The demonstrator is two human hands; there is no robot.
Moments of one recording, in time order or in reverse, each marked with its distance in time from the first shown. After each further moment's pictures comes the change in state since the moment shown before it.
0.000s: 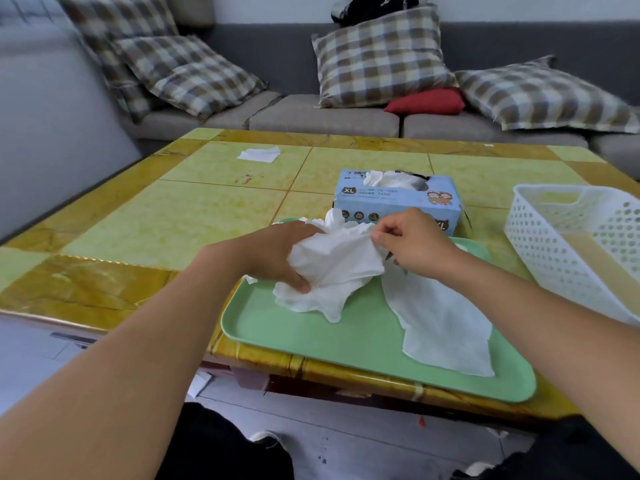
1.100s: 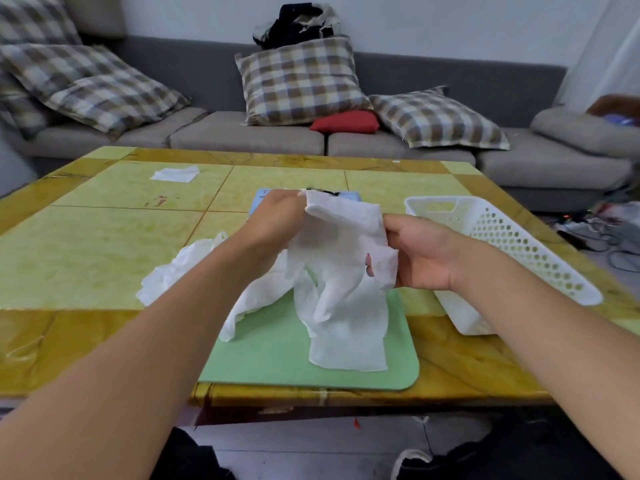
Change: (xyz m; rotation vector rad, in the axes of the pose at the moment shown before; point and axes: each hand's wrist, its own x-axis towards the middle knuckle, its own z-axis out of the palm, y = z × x) left_hand 0.041 0.153 0.009 -0.918 0.303 0.062; right_hand -0.066 0.022 -0.114 0.840 -0.337 0.491
